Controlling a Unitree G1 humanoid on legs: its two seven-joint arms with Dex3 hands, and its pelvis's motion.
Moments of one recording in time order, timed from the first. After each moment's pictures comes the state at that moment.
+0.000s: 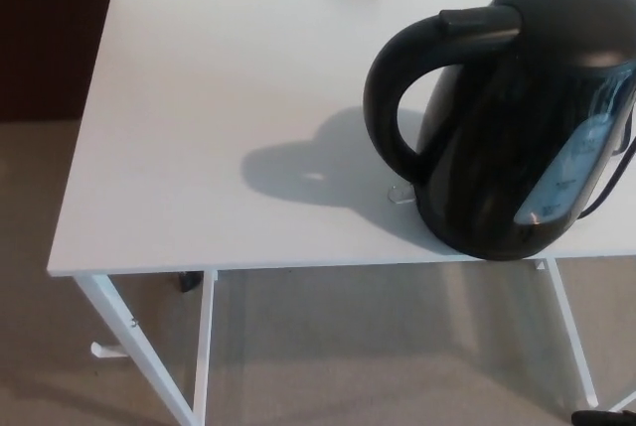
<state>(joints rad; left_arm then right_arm) 0.21 0.46 0.39 0.99 -0.25 -0.24 -0.44 -0.02 -0.36 -0.11 1.15 0.02 -0.43 0.27</state>
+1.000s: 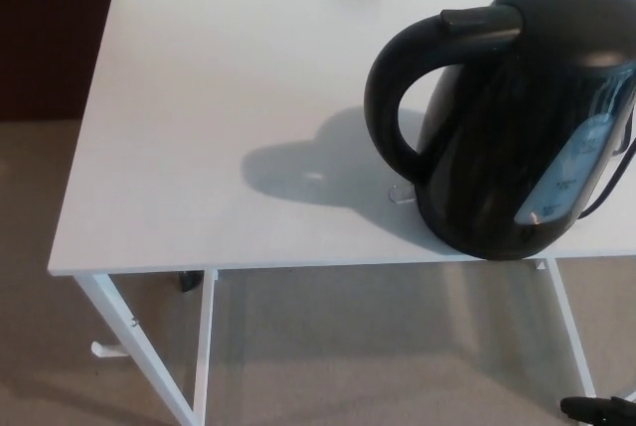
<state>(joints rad) -0.02 0.50 0.42 -0.06 -0.42 -0.04 -0.34 -0.05 -0.35 -0.10 1.15 0.02 -0.42 0.26</state>
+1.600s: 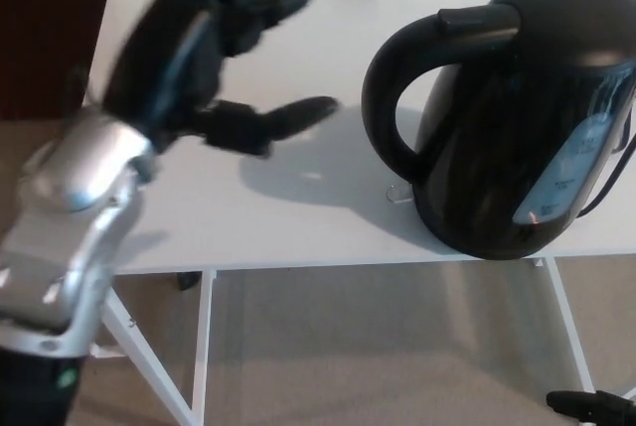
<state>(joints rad) -0.46 0.33 -0.15 -0.13 -0.23 0.22 -0.23 -0.04 -0.32 -0.09 1.12 0.02 -0.42 0.26</state>
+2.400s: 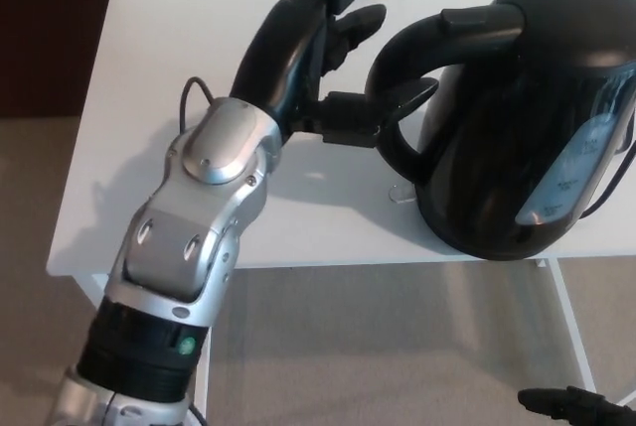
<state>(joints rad) -0.57 0.06 -0.19 0.00 -0.12 0.41 -0.08 0.02 -0.30 -0.03 0.96 0.00 -0.42 0.27</state>
